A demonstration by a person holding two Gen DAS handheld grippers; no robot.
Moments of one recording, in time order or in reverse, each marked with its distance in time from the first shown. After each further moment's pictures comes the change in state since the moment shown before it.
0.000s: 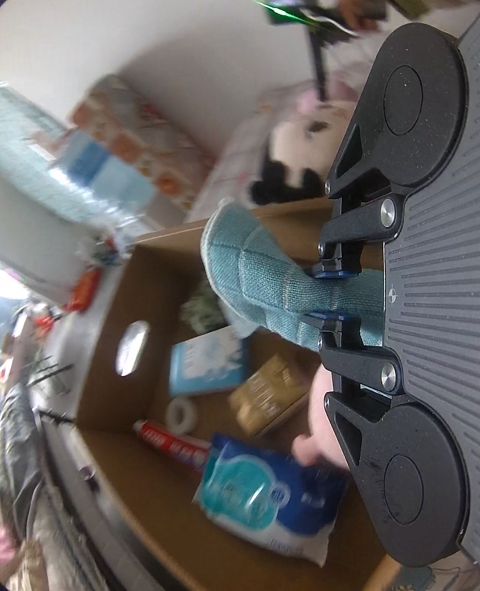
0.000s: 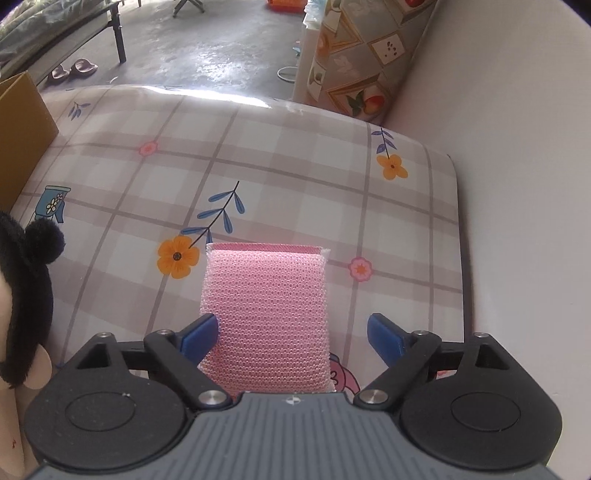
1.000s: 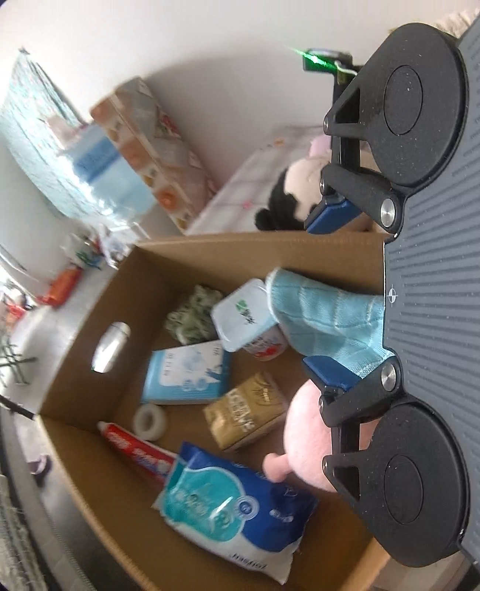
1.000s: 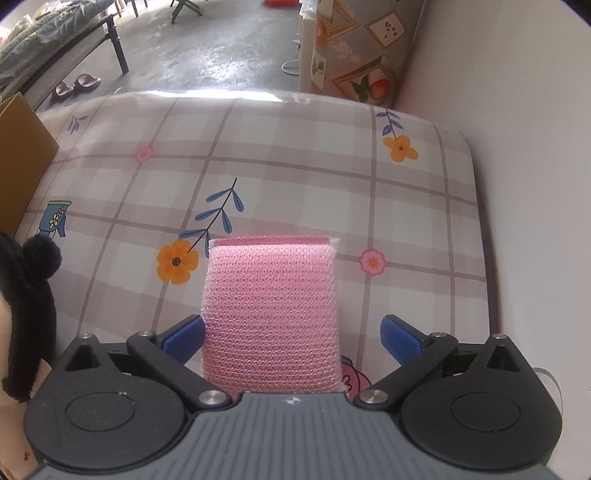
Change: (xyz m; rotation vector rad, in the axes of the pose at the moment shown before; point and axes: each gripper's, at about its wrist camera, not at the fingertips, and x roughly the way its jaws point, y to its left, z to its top) left arm -0.012 0.017 0.014 -0.176 0.093 -0.114; right arm 0.017 -0.013 0.000 0.067 0.027 0.091
